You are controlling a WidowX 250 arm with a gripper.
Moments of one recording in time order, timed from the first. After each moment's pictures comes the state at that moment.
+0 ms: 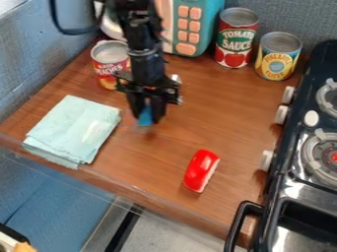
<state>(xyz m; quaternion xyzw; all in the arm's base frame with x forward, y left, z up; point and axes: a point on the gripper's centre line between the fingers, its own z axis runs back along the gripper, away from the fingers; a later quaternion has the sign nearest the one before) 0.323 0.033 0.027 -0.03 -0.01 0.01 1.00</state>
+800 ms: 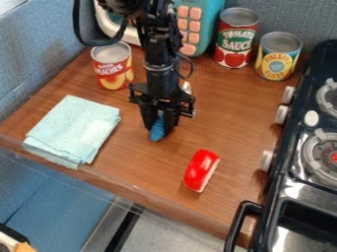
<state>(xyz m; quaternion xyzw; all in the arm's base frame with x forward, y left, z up) 0.322 0.020 0.009 -0.02 0.01 0.03 1.00</state>
